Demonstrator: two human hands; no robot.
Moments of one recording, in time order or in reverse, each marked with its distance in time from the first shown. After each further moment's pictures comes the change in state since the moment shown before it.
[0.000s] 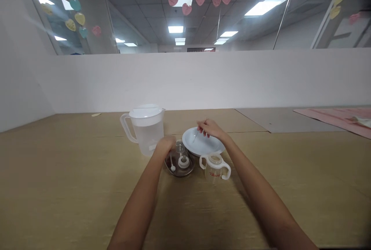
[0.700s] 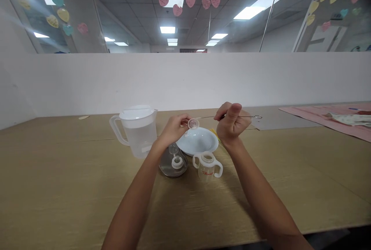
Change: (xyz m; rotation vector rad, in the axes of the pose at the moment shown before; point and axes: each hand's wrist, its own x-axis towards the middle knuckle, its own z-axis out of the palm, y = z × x) left_hand -0.044 0.051 -0.038 -0.740 0.508 0.750; right_hand -0.090 -0.105 -0.025 0.067 1.148 -0.831
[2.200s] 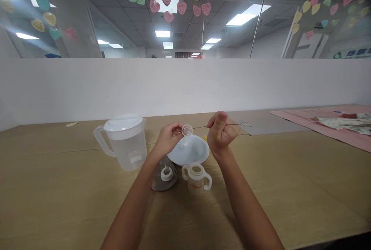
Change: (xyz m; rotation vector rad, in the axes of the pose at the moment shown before) left_hand 0.012 -0.011 0.018 -0.198 0.116 -0.036; right_hand 0.004 0.018 -0.002 -0.152 0.039 -0.095
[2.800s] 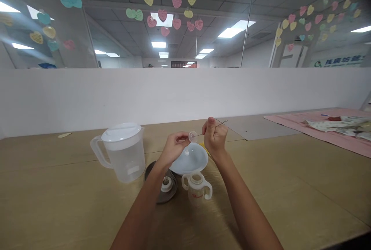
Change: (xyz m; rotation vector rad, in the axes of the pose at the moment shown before) left_hand 0.000 0.009 0.021 -0.203 -0.010 -0.140; right_hand -0.007 0.021 0.004 -0.048 -0.213 0.062
